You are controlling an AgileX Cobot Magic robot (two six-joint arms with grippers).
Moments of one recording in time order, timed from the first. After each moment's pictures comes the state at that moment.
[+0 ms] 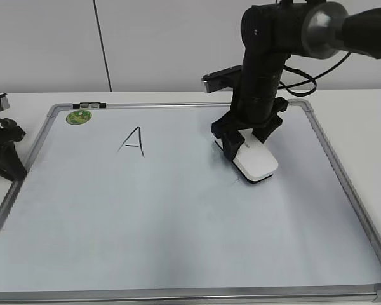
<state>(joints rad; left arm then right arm) 0.18 2.22 -1.54 -0.43 1.07 0.39 0.38 2.30 -1.96 0.03 1.22 -0.18</state>
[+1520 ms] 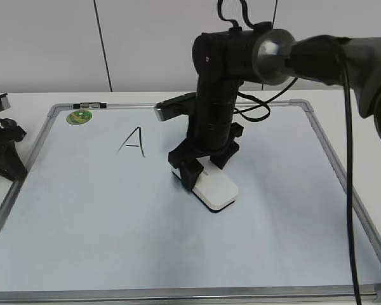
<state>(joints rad) 0.18 2.22 -1.54 -0.43 1.07 0.39 0.51 2.35 -1.96 0.11 1.22 -0.22</state>
